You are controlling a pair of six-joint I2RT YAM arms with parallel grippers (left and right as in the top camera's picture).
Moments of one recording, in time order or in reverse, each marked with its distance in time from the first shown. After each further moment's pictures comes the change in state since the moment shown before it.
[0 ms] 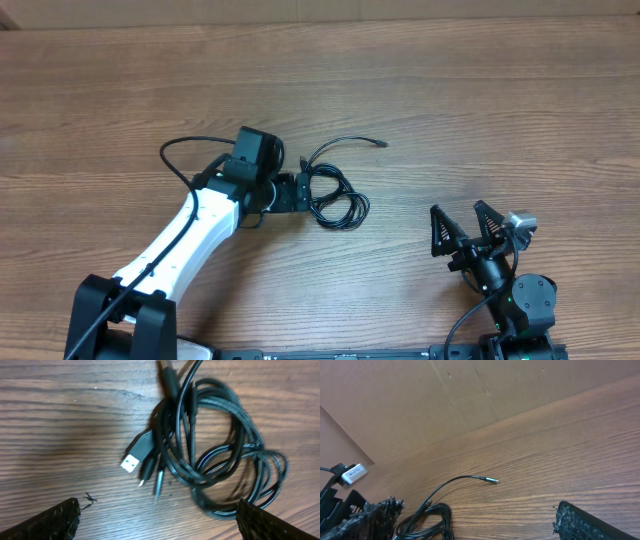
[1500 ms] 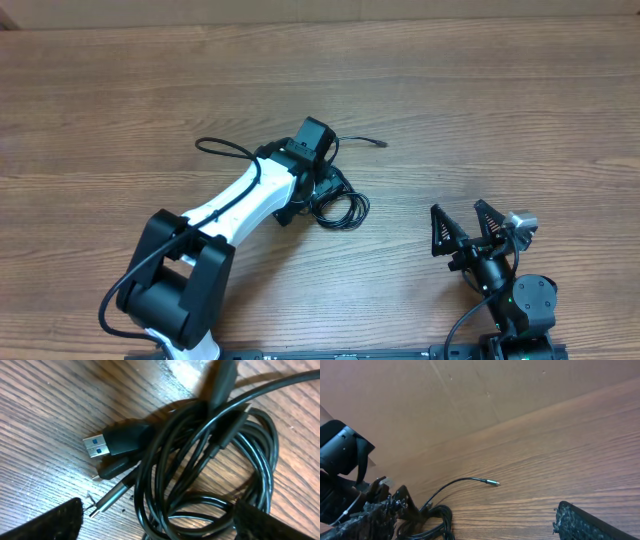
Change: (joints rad) left arm -0.182 0.292 0.249 -0.161 -0.198 -0.747; right arm 0.000 0.000 0.000 0.010 0.000 0.001
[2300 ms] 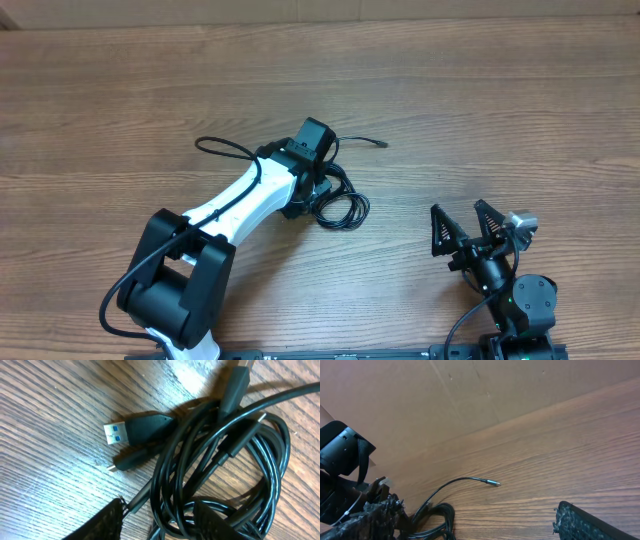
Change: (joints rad) left arm 0.000 0.002 0.000 -0.002 -0.022 -0.009; right arm 0.000 0.000 0.000 0.000 0.000 0.000
